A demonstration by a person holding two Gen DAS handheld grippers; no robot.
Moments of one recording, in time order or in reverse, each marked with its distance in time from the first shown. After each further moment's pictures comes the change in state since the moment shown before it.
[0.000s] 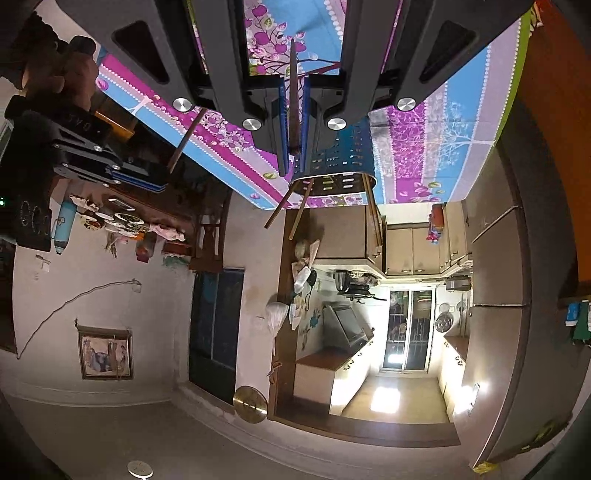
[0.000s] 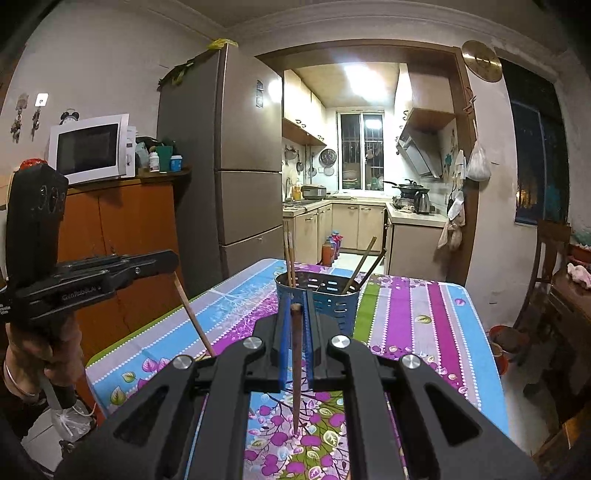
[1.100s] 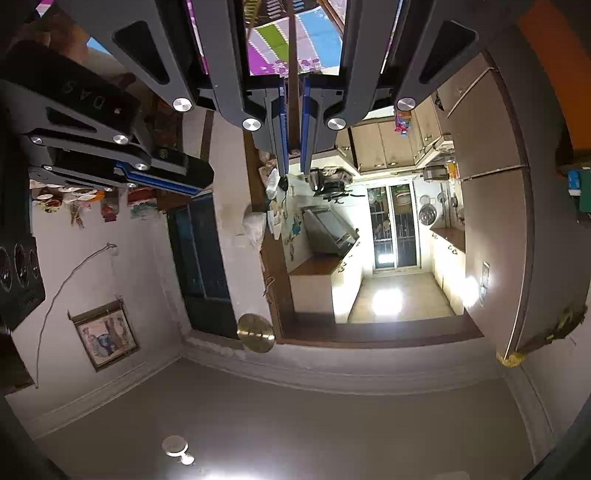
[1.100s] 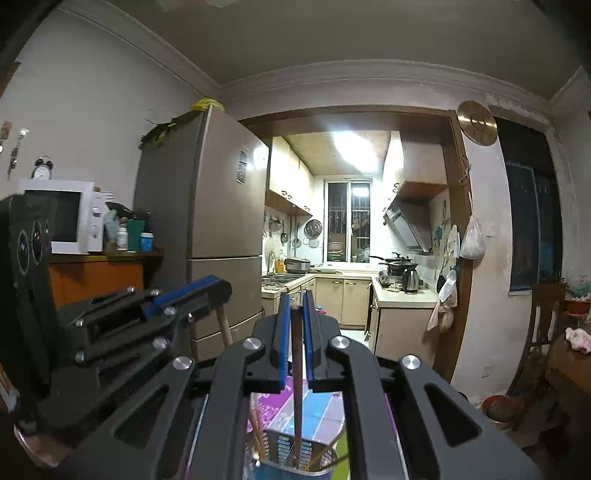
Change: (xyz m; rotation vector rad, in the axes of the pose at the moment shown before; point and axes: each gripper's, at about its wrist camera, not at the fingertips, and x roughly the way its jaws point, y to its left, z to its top) left arm 0.106 -0.007 0.147 0.216 -0.333 0.138; right arm 0.097 -0.032 0.157 -0.025 -0.271 -0.077
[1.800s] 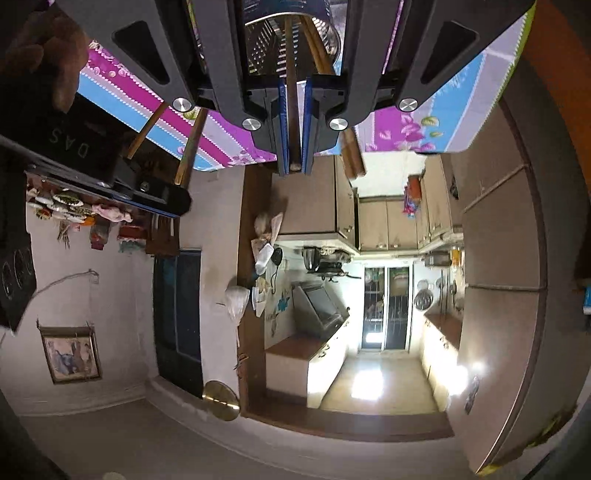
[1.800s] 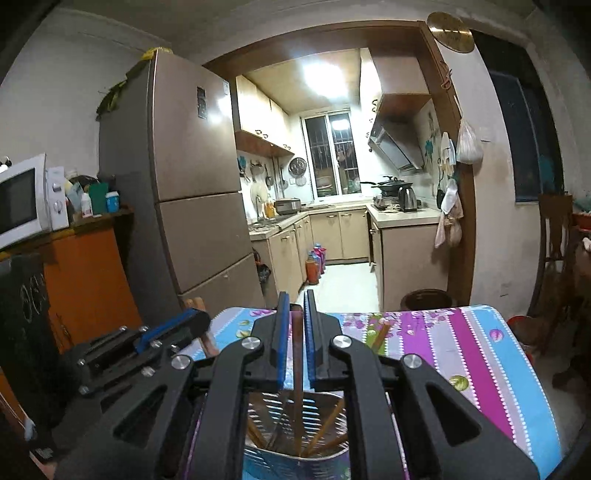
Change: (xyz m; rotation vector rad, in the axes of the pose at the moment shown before) left arm 0.090 0.053 -0.151 -0.183 0.257 -0.005; right arm 0.091 -0.025 -0.119 0.169 0.223 -0.022
